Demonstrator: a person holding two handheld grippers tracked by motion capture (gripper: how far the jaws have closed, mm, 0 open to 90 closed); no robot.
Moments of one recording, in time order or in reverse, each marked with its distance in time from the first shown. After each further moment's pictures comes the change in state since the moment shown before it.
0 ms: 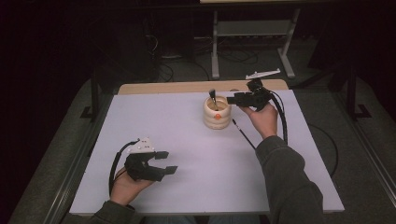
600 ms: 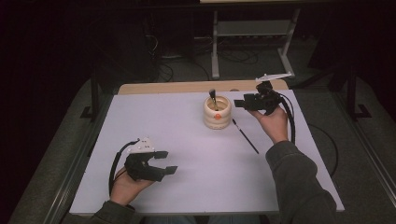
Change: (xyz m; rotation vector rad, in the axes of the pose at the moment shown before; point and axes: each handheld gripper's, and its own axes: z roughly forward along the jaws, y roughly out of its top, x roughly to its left) left arm 0.000 0.000 0.000 -0.003 0.008 -0.005; right arm -0.004 -0.012 -0.026 -0.008 -0.022 -0.012
